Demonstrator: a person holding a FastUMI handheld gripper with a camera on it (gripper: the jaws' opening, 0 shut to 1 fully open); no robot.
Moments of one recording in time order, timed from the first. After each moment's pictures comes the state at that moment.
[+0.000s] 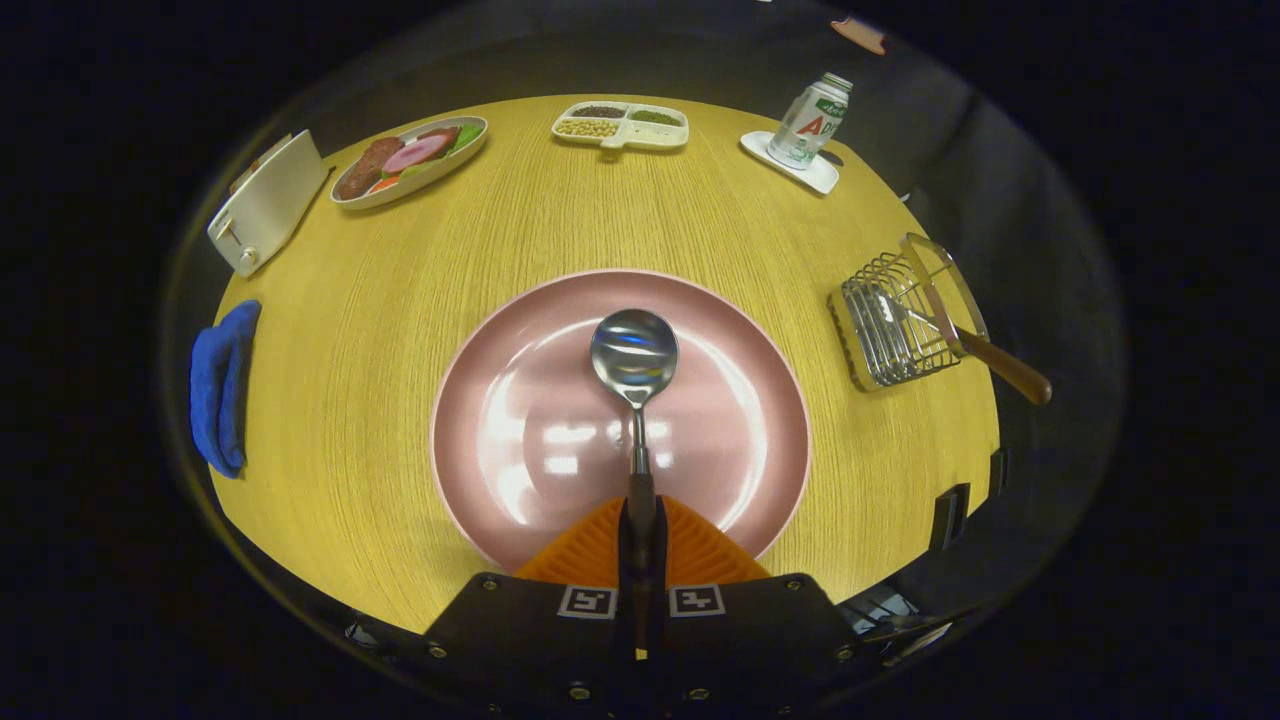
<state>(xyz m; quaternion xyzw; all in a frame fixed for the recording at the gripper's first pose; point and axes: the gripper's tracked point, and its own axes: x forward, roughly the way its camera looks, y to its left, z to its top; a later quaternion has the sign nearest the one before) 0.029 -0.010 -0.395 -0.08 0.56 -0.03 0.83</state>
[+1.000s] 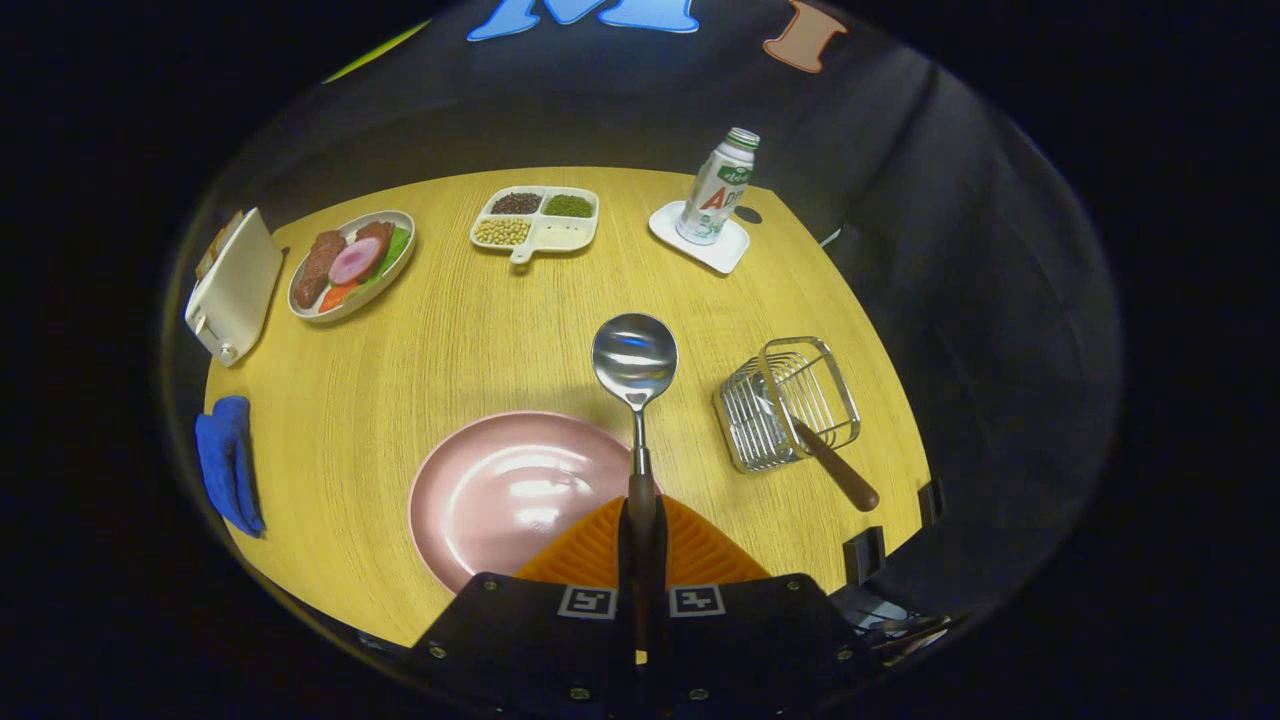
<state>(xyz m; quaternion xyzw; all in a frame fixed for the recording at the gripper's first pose) 0.080 -0.073 -0.308 -0.07 0.49 -0.10 0.86</state>
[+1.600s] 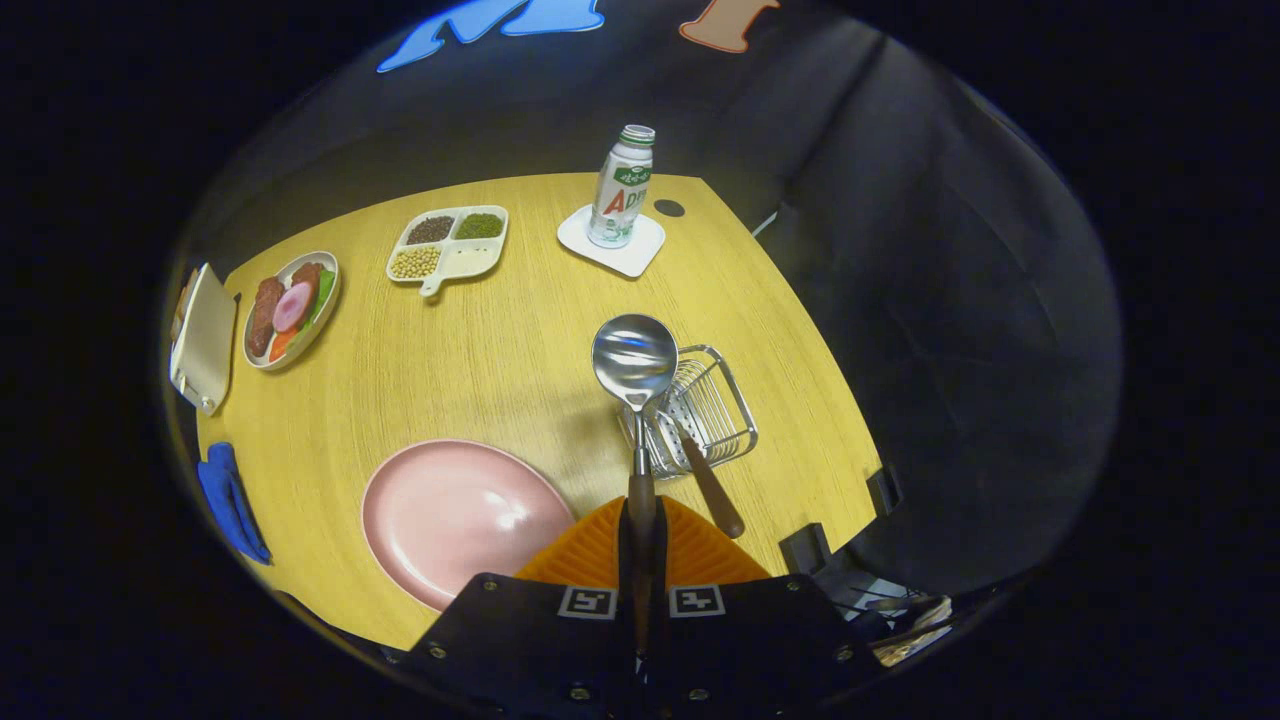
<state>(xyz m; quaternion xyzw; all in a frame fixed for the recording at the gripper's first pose) 0.077 -0.149 -0.276 -0.06 0.52 -0.16 0.84</state>
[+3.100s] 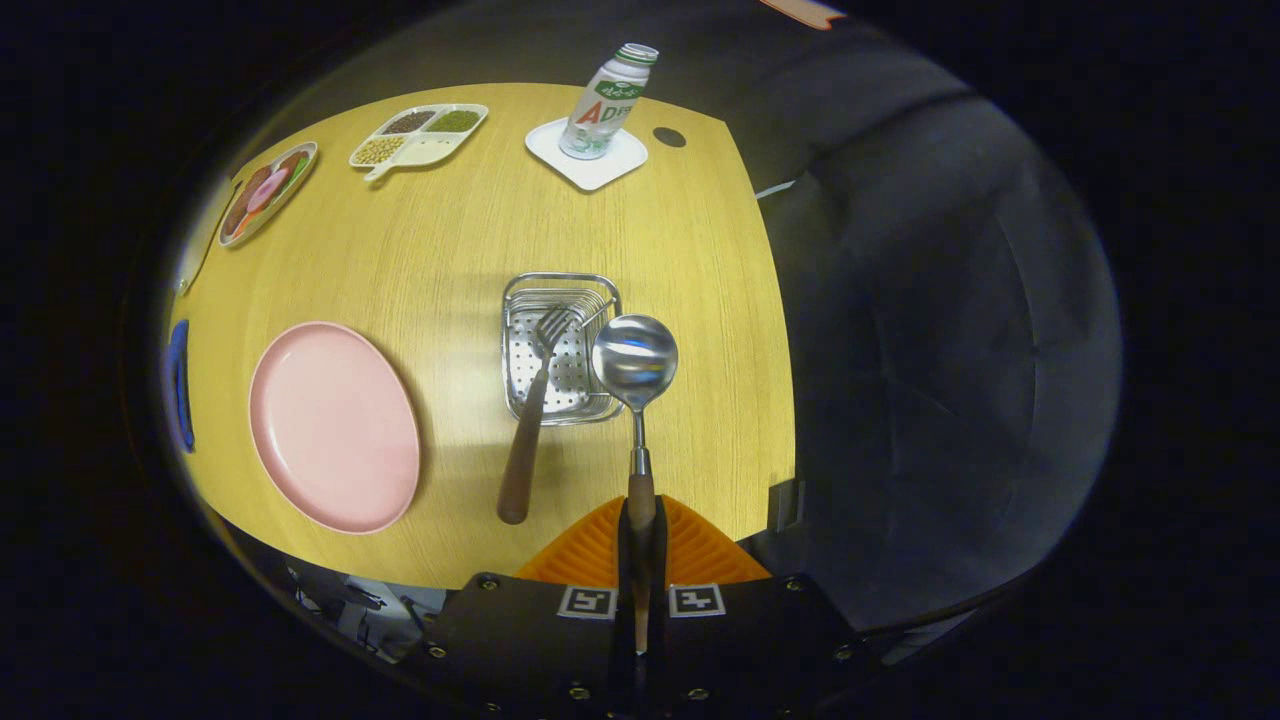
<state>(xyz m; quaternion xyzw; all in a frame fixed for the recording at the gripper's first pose) 0.065 -0.236 -0.275 -0.18 0.63 -0.11 0.75</state>
